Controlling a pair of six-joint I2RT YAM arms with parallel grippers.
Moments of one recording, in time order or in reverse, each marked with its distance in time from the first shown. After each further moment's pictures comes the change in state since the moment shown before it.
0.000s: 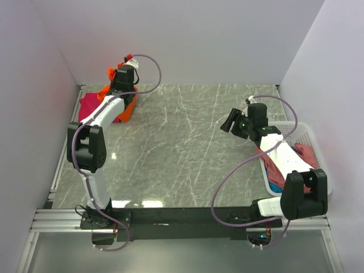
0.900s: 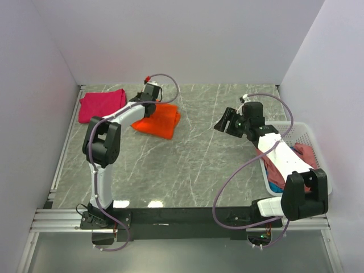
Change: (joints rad) left arm -0.178 0.143 -0.013 -0.283 0.102 -0.518; right arm 0.054 0.004 0.026 0.007 -0.076 0.024
